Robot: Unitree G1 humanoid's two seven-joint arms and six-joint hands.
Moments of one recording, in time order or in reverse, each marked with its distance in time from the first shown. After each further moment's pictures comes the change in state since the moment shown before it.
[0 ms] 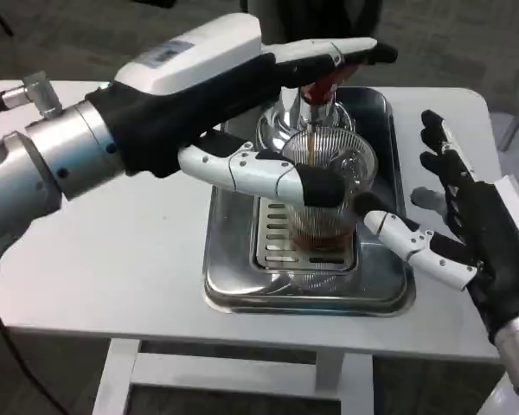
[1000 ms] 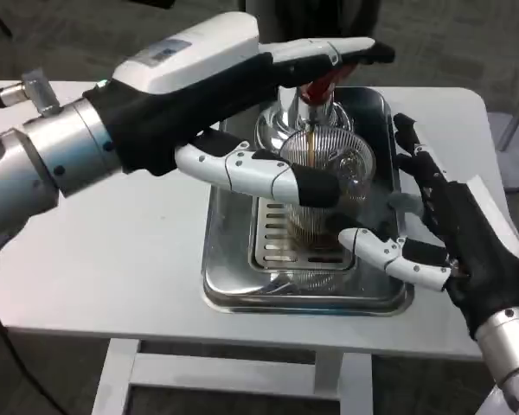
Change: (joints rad) left arm -0.014 0.006 -0.004 0.043 -0.001 -0.038 0.000; right arm -0.034 -0.024 0.043 0.062 -0.010 -0.033 0.002
